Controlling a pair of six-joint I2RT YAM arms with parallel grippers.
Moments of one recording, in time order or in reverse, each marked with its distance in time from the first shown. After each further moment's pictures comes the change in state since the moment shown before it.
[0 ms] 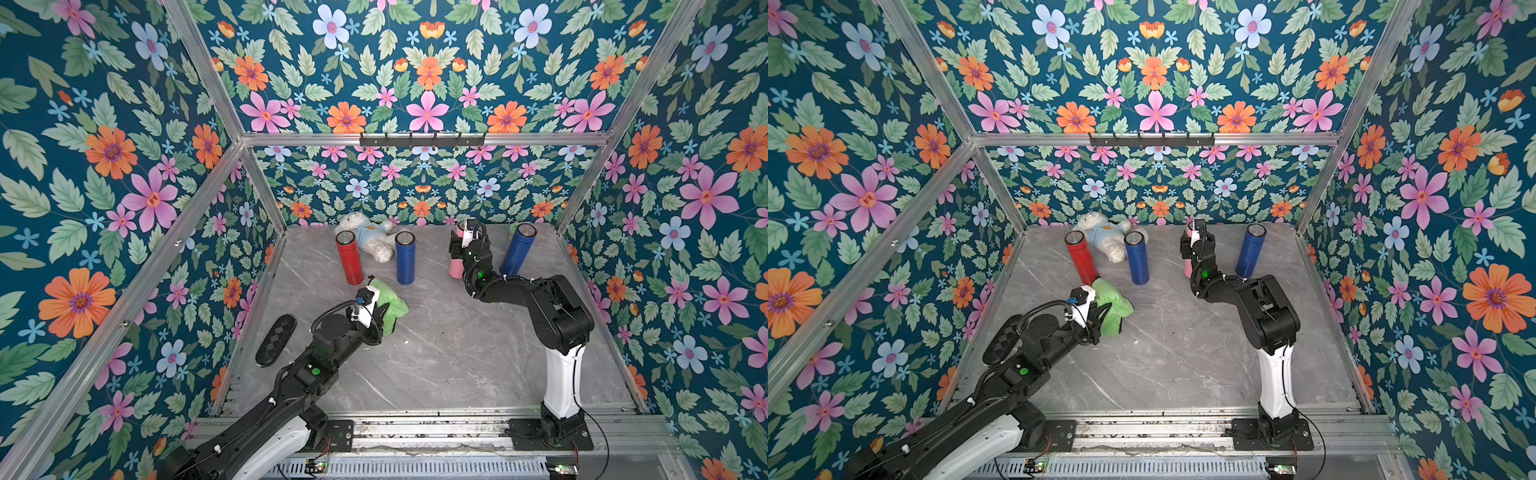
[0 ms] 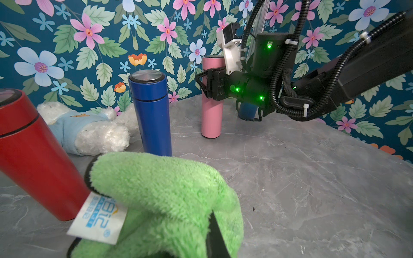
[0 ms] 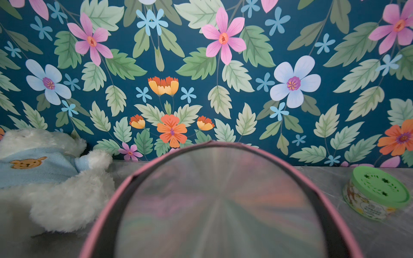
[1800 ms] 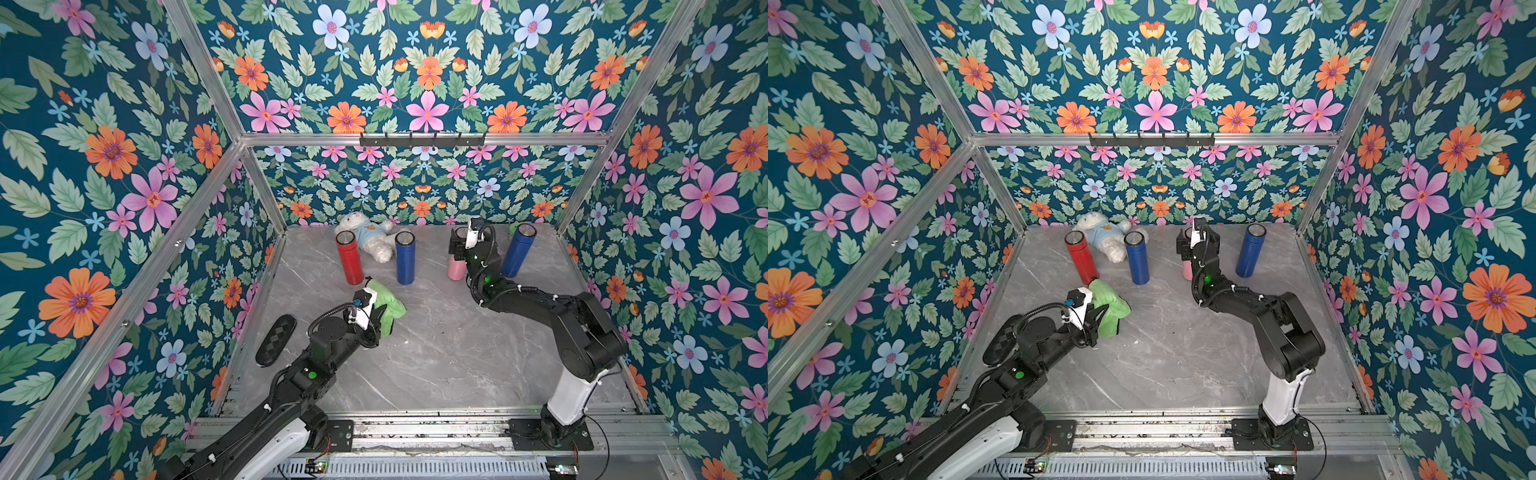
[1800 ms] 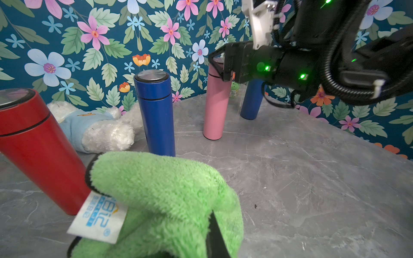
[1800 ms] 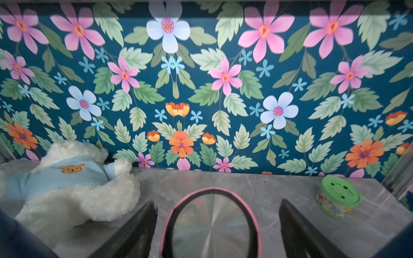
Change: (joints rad) left arm 0.000 -0.053 -0.006 -0.045 -0.015 0.004; right arm 0.067 -0.325 -0.135 -0.153 0.071 -0.024
